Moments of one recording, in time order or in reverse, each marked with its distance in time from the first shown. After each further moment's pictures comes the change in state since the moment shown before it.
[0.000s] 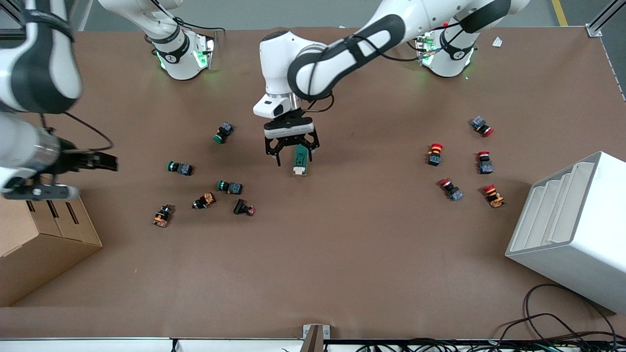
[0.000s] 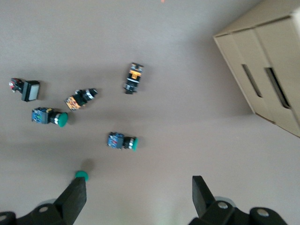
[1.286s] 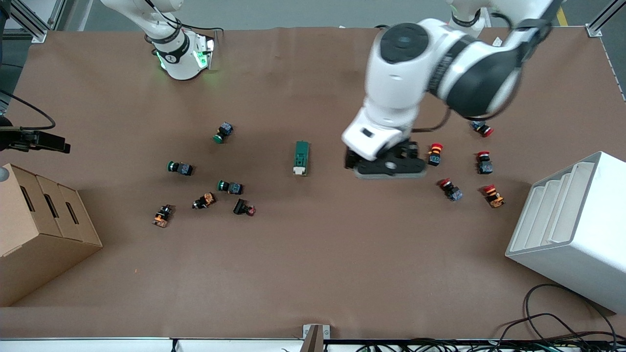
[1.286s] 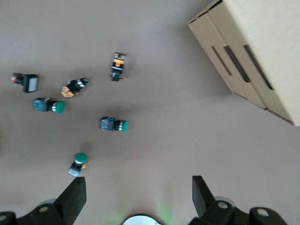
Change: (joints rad) left arm 0.461 -0.215 -0.100 0.209 -0.637 -0.282 0.917; right arm -0.102 0.000 0.028 0.144 0.043 -0.169 -0.026
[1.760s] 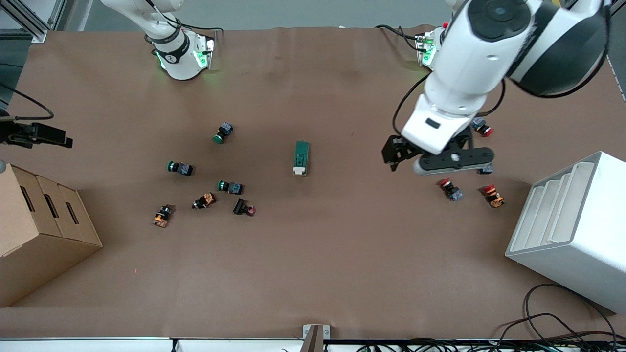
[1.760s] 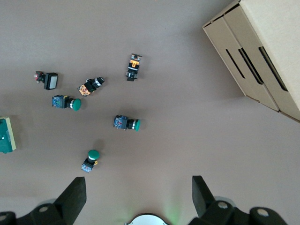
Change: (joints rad) left arm 0.001 -0.171 0.193 -0.004 -0.277 -0.059 0.058; right arm 0.011 -0.036 -0.002 0.002 0.025 -0.015 -0.011
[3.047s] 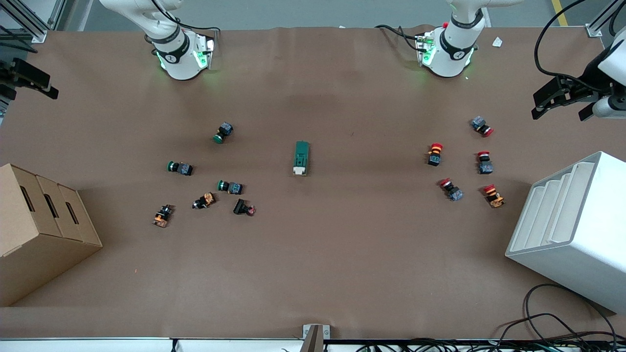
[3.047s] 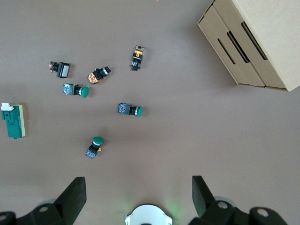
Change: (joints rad) left arm -0.074 -0.446 0.651 -0.319 -0.303 -0.119 0.726; right arm 0.065 -0.319 -0.059 -0.232 -0.013 0.021 -0.005
